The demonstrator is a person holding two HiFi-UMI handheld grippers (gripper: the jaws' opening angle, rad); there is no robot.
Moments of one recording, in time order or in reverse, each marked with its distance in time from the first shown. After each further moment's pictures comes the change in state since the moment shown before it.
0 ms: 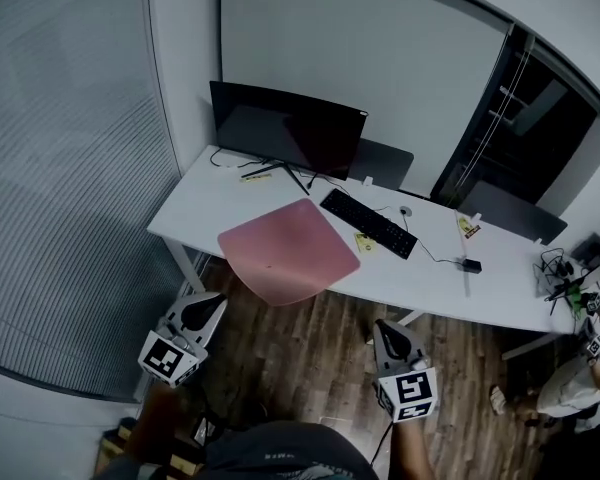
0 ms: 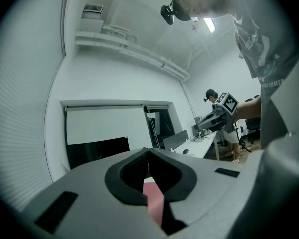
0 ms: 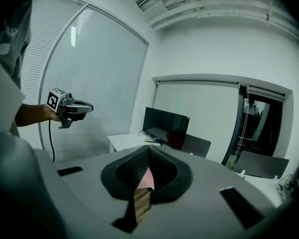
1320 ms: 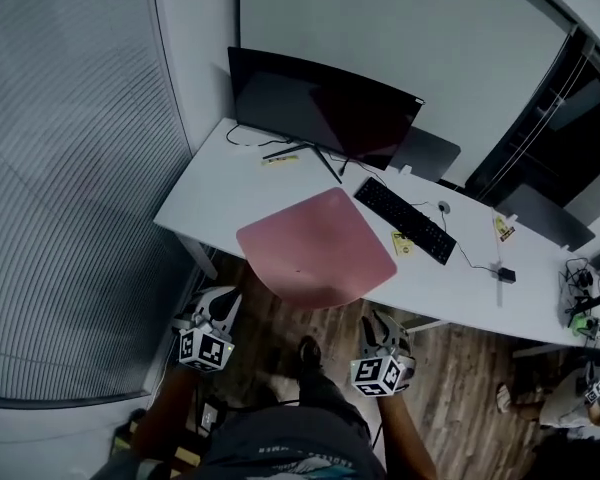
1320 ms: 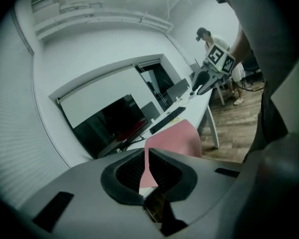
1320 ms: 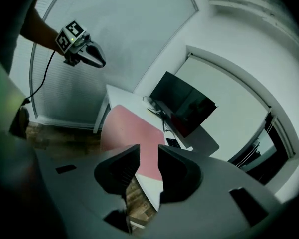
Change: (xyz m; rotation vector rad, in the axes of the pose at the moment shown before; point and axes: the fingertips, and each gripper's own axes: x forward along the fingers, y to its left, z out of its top) left arm 0.043 0.095 -0.221 0.361 0.434 0.048; right arm 0.200 0.035 -0.151 -0.452 0.304 -0.067
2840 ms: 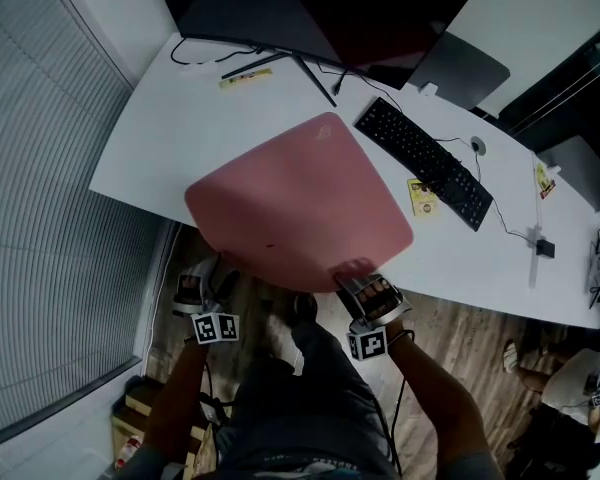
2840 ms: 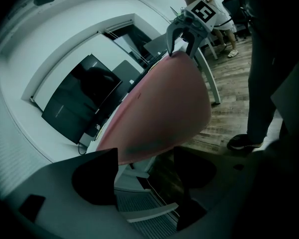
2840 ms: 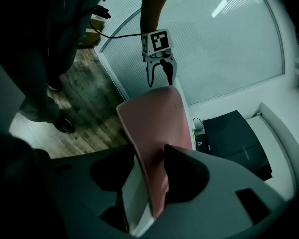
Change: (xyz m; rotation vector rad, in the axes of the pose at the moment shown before) left arm 0.175 -0.129 -0.173 0.236 0.298 0.004; right arm 0.165 0.105 -0.104 -0.858 -0.294 0.259
